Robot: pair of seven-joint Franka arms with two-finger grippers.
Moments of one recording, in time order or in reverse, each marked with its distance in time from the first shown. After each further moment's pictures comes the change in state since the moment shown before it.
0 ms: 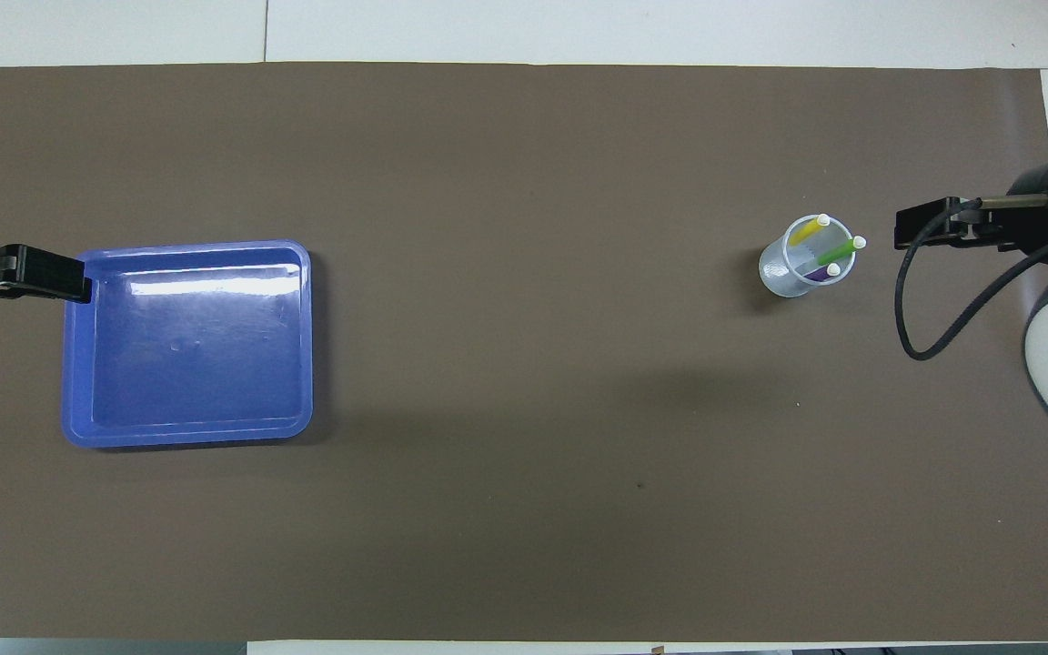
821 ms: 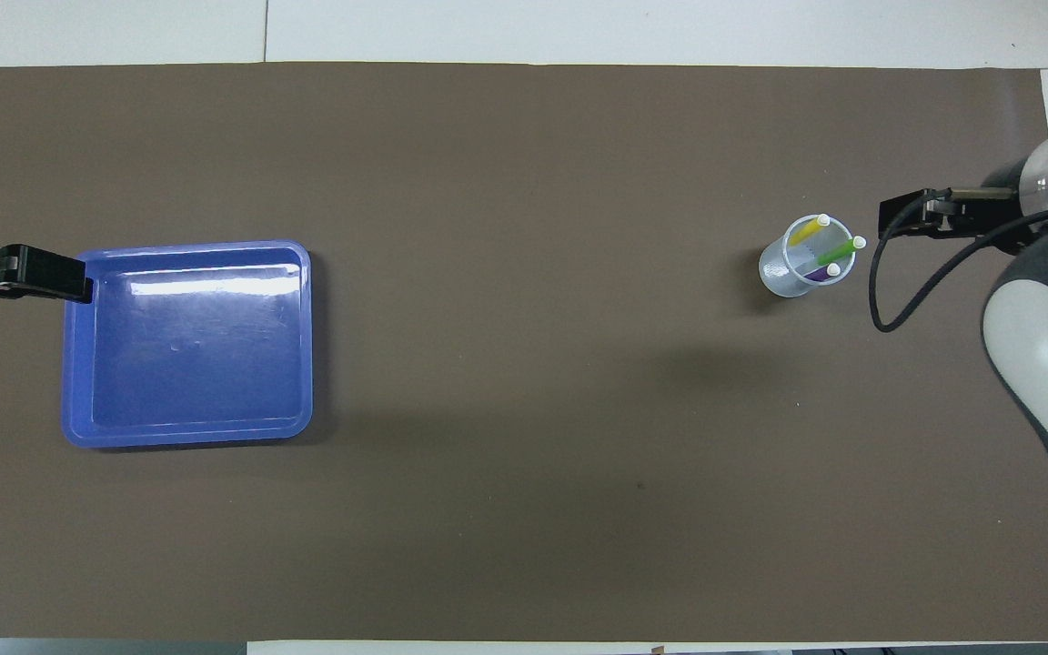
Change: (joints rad) left arm 0.000 0.000 -0.002 0.000 0.000 0.000 0.000; right arm -0.001 0.005 -0.019 -0.003 -0.001 -0.001 0.032
